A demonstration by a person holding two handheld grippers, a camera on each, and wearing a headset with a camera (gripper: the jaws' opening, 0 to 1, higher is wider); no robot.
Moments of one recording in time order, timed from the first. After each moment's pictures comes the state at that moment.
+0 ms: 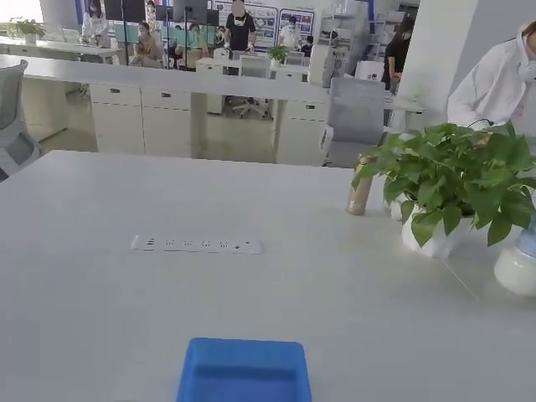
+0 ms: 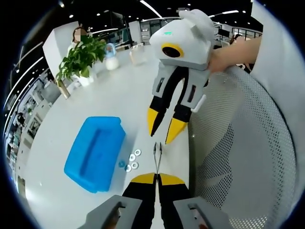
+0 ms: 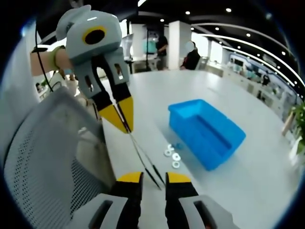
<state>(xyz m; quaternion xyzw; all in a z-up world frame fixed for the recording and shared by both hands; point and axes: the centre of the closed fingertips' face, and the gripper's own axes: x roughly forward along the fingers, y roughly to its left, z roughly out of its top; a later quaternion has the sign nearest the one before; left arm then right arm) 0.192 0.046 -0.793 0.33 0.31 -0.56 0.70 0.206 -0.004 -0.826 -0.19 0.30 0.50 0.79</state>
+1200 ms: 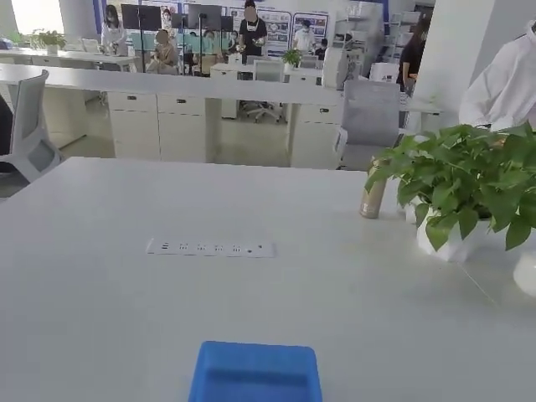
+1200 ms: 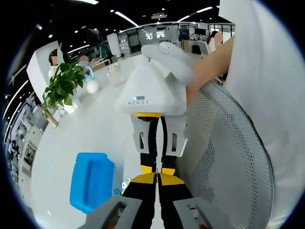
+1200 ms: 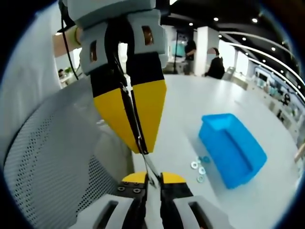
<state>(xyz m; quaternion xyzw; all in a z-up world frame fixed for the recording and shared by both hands) 0.163 0.007 -0.756 0.36 0.25 -0.62 0.65 0.171 0.027 -0.825 -0.23 0.27 0.60 0.72</state>
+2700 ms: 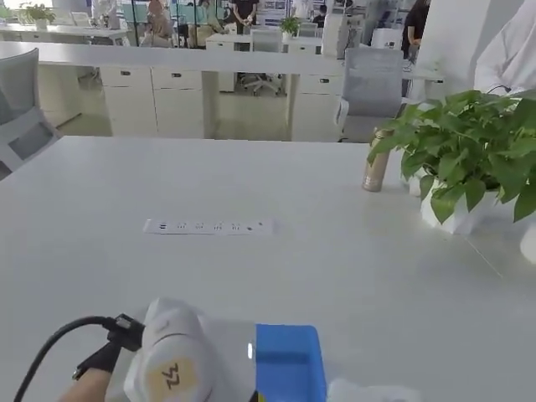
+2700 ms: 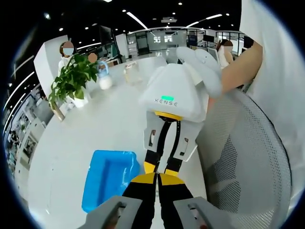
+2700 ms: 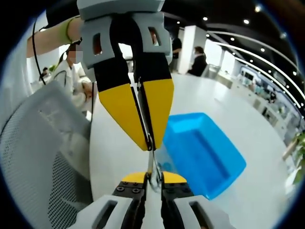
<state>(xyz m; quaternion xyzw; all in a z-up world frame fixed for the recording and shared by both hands) 0.241 0.006 -0.756 0.32 0.26 -0.62 0.67 0.251 0.022 -0.827 -0.24 0.27 0.53 0.77</state>
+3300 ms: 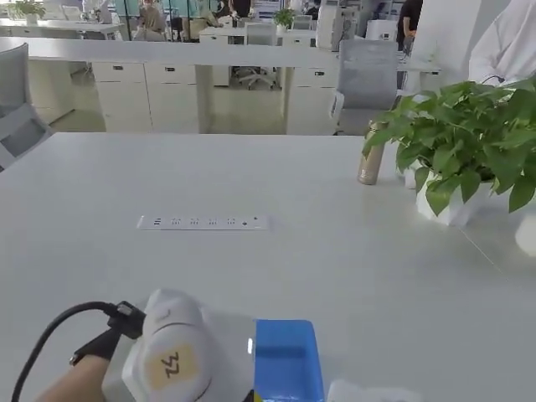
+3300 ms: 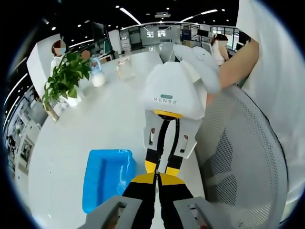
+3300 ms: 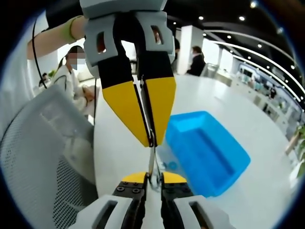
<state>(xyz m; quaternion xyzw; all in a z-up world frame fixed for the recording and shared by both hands) 0.235 0.007 -0.756 0.35 0.27 -0.63 0.64 0.242 0.024 -0.826 -0.22 0.27 0.54 0.77</state>
